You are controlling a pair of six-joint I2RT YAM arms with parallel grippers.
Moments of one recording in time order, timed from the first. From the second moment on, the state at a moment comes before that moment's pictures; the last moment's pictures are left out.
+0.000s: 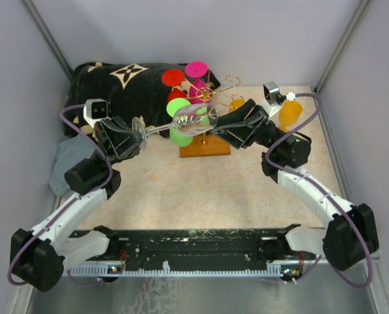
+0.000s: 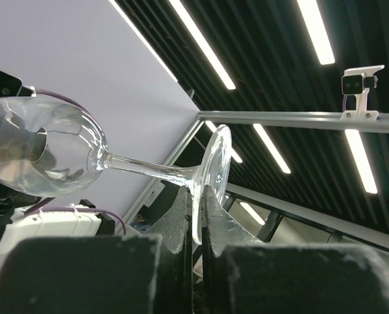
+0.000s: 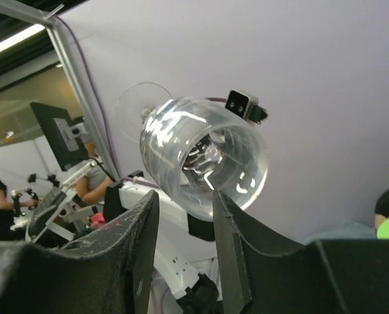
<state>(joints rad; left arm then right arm) -0.45 1.05 0.72 1.52 0.52 -1.96 0.47 1.23 0.88 1.40 -0.79 1.27</state>
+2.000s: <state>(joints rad) -0.70 1.41 1.35 0.01 0.51 -1.20 0.45 0.56 0.76 0.03 0.08 0.42</state>
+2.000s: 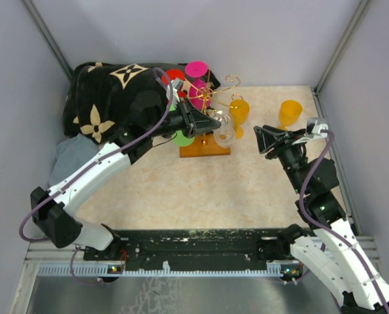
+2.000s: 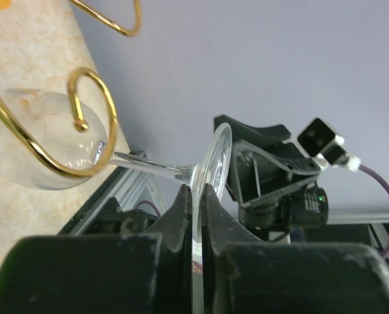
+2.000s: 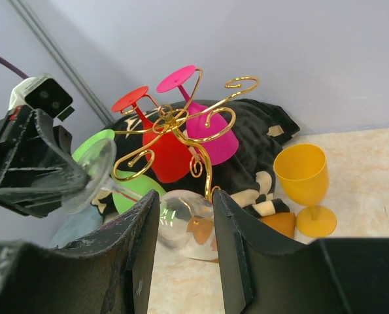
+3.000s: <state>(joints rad) -0.70 1.52 1.48 -0.07 0.23 -1.14 0.45 0.55 0.76 0.03 0.08 0.42</state>
